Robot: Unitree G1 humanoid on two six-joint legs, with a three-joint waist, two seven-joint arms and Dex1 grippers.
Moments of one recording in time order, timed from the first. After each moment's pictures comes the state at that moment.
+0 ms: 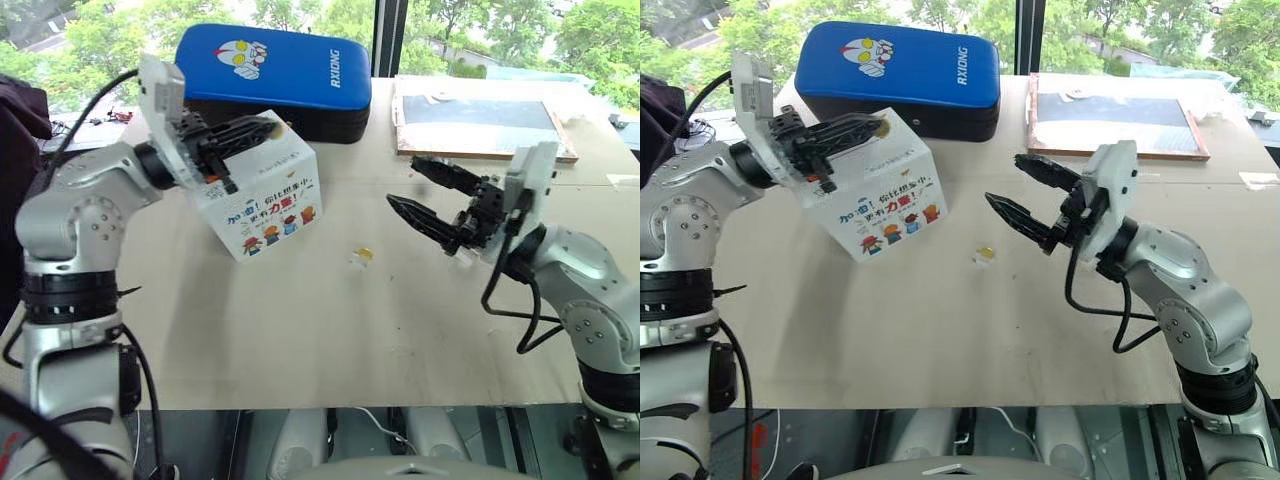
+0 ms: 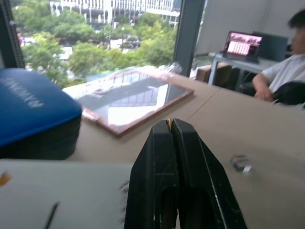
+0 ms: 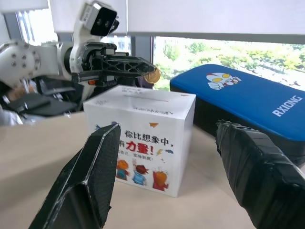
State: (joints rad) left arm -0.75 0.85 0.15 0.15 -0.70 0.60 -0.99; right arm -0.42 -0.52 0.01 -0.60 0.70 0.55 0.51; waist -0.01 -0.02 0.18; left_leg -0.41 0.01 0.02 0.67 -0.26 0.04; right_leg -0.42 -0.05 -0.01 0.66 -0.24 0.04
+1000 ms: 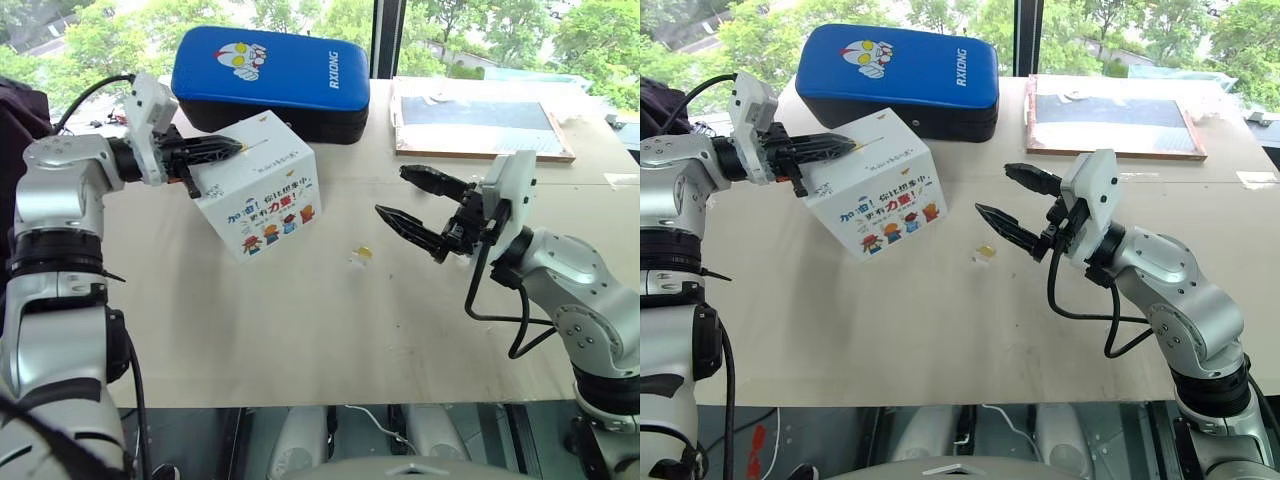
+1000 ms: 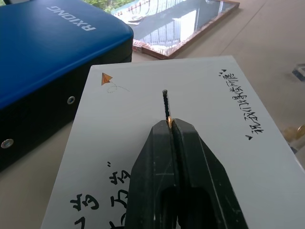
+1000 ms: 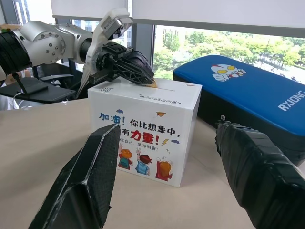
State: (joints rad) left arm -0.95 0.88 0.03 0.66 -0.30 0.26 -1.29; right arm -0.40 -0.50 0.03 -0.62 0.67 0.58 0.51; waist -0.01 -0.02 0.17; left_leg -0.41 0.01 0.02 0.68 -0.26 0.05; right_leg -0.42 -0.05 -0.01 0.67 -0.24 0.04
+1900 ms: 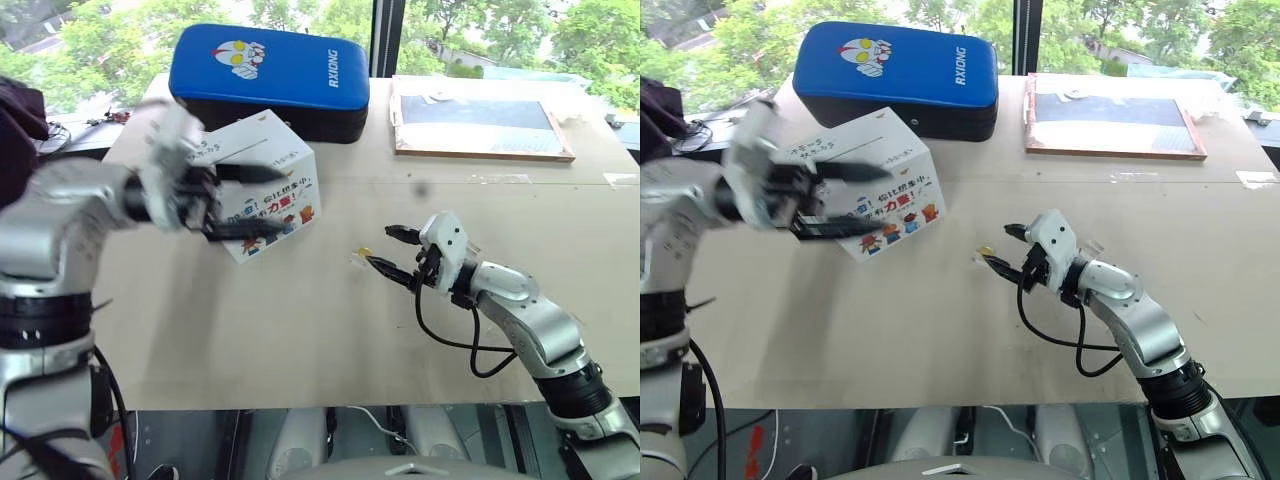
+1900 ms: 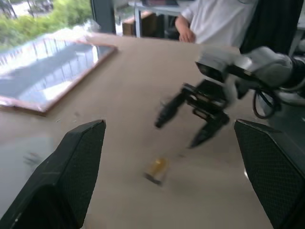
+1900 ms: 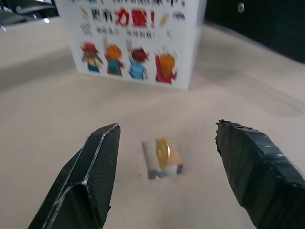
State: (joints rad) left arm -0.52 0.93 0.12 -0.21 -0.61 0.66 -1.31; right arm -0.32 -0.42 0.25 -0.24 0.35 0.41 0.60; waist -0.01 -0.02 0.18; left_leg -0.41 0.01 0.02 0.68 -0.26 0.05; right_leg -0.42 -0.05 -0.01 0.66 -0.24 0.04
